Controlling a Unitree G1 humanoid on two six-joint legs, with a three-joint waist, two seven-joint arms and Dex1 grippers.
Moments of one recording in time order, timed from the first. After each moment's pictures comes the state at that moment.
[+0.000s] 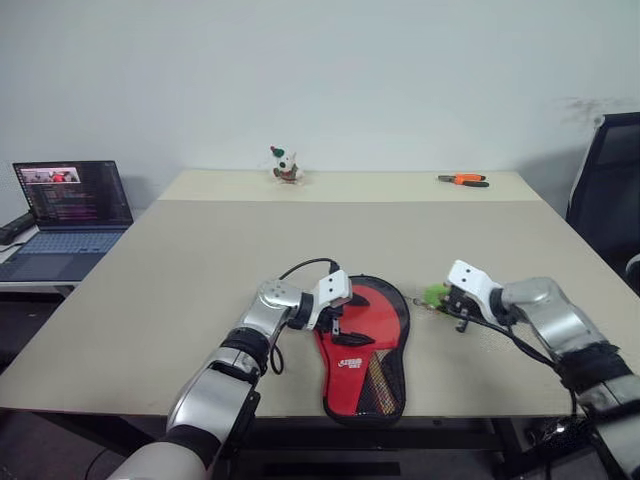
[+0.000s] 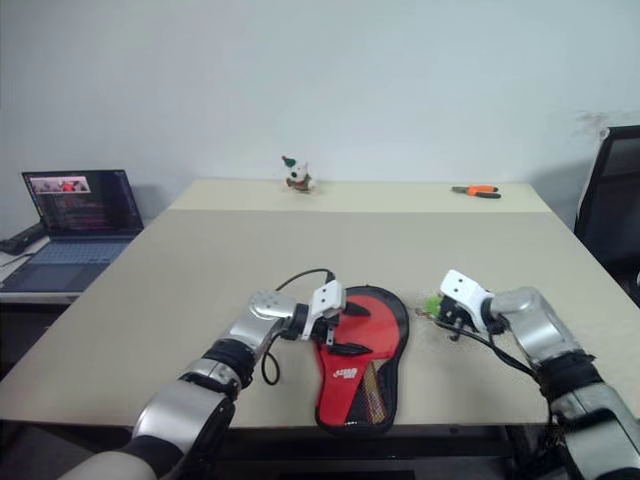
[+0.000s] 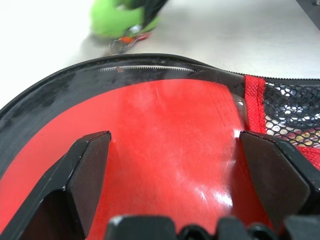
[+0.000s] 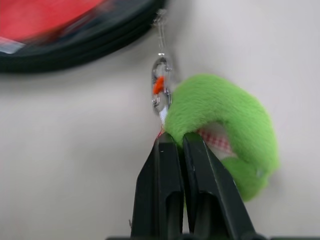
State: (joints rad) left arm -0.99 0.23 -0.21 1.10 0.07 -0.31 -1.28; right arm -0.62 -0.82 0.27 0.21 0.00 0.42 1.04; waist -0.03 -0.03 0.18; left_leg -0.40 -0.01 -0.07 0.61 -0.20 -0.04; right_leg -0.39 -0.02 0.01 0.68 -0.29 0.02
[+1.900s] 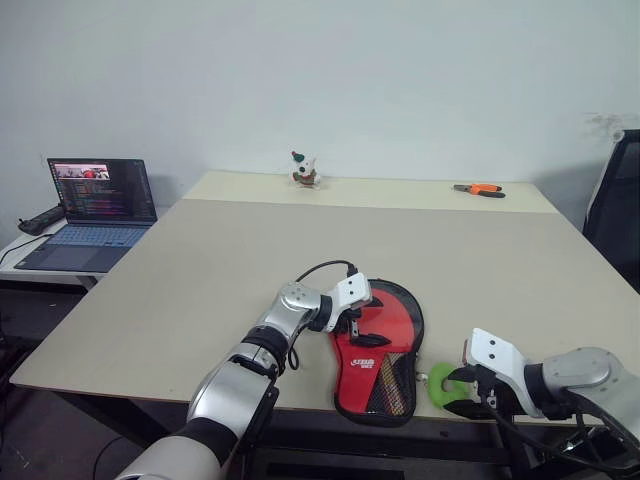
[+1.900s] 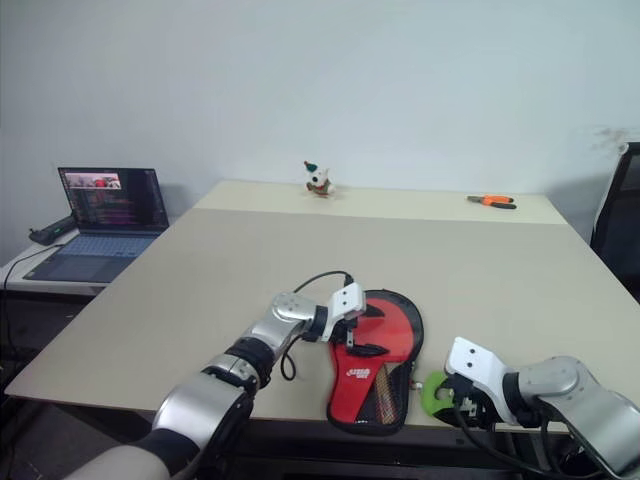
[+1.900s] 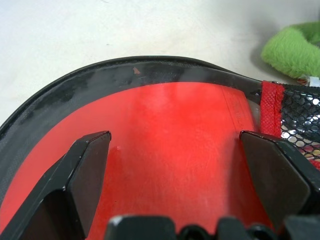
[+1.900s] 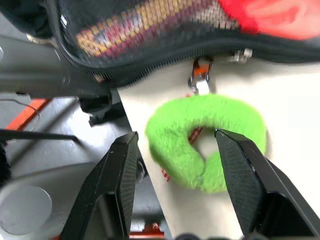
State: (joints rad) left arm -1.05 0.15 -0.21 1.22 0.13 -0.32 -1.15; right arm -0.14 -1.01 0.16 -0.53 0.31 0.81 0.90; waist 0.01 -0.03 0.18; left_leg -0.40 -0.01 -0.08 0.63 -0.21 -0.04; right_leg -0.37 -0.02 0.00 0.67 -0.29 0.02
